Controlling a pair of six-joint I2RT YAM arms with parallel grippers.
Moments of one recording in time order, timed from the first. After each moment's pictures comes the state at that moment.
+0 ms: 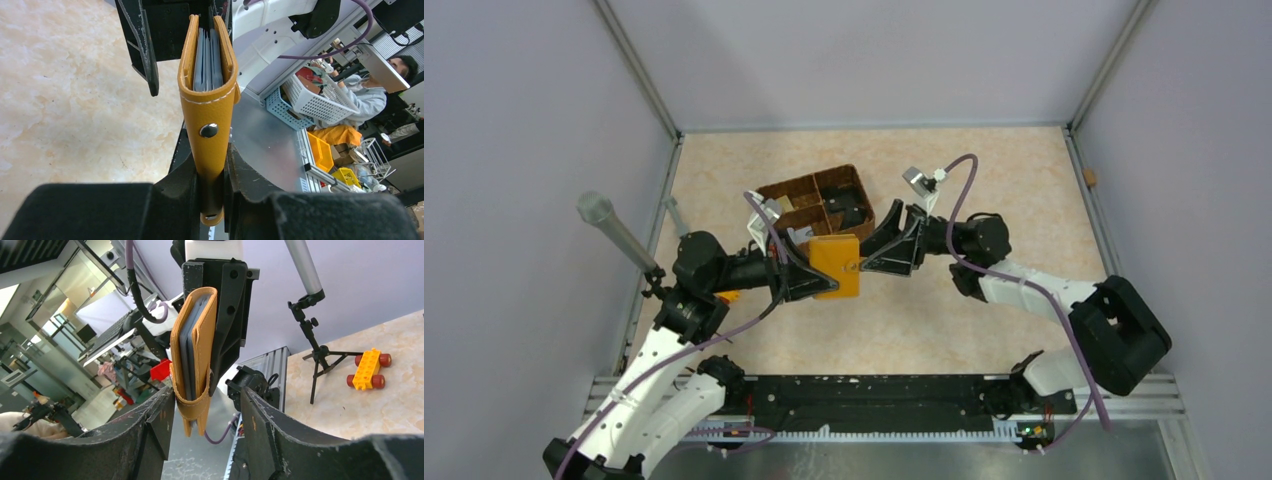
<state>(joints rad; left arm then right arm) -0.45 0.69 0.69 0.08 1.00 -0.68 0.67 1.38 0.70 1.30 -0.96 1.13</state>
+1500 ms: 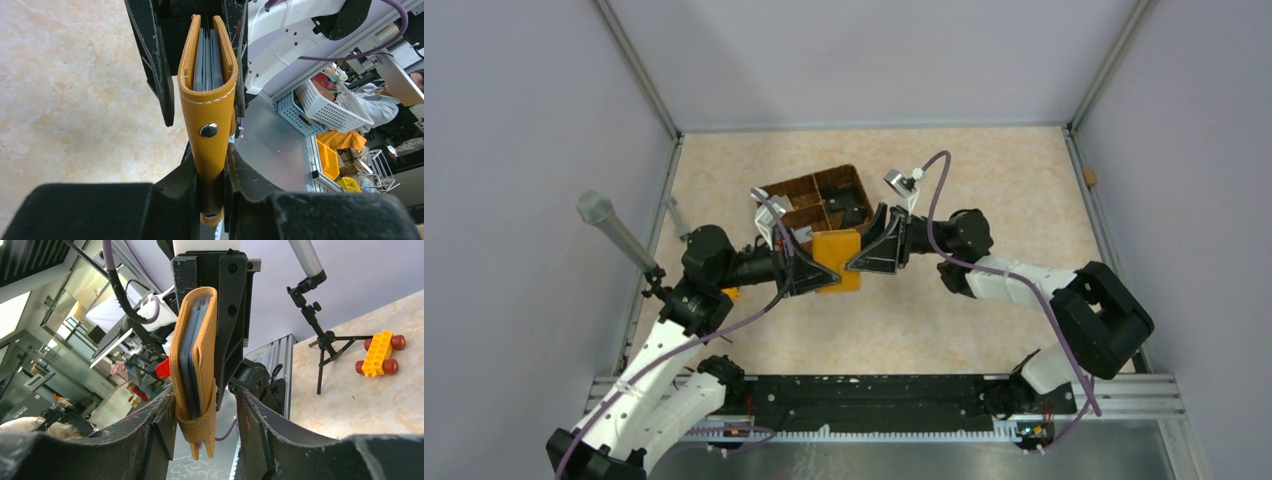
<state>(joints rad) -0.44 0.73 0.69 0.04 0.95 -0.64 0.71 1.48 0.74 1.29 -0.95 1.15</state>
